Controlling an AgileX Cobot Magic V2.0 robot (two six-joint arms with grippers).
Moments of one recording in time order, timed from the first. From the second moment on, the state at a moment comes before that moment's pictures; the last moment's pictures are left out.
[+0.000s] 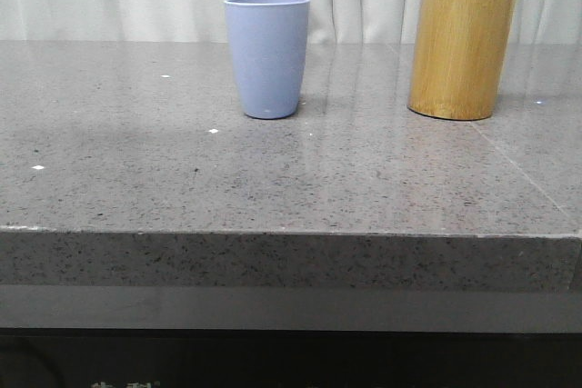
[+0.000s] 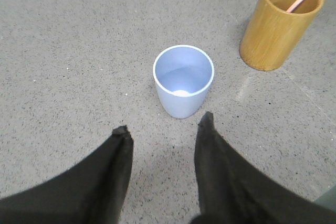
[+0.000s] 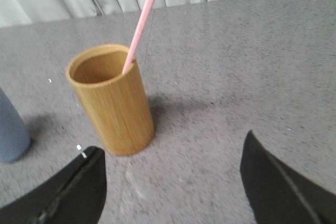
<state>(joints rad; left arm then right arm) -0.52 1.25 -1.53 -0.04 0.98 0.07 0.00 0.73 -0.70 0.20 0.36 0.05</state>
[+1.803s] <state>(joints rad) -0.52 0.84 -0.96 -0.11 0.61 0.06 0.11 1.33 -1.01 0.44 -0.15 0.05</state>
